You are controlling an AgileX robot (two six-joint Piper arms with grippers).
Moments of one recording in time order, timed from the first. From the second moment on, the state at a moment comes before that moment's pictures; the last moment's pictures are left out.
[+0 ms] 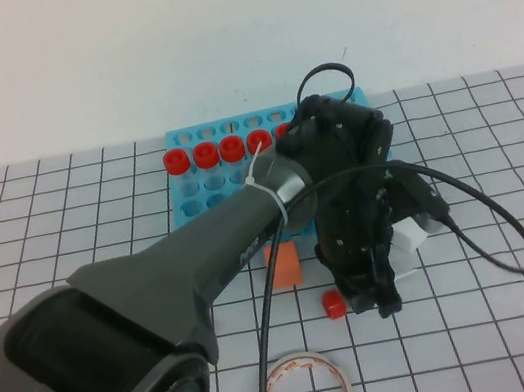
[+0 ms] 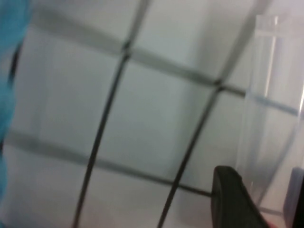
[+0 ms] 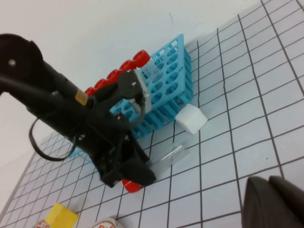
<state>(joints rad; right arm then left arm) -0.07 -0.01 0.03 0.91 0.46 -0.24 -0.72 2.35 -2.09 -0.02 1.26 0.46</state>
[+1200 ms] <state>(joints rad) -0.07 -0.01 0.03 0.94 0.57 -0.24 -0.74 2.32 -2.09 0.01 1.16 1.60</state>
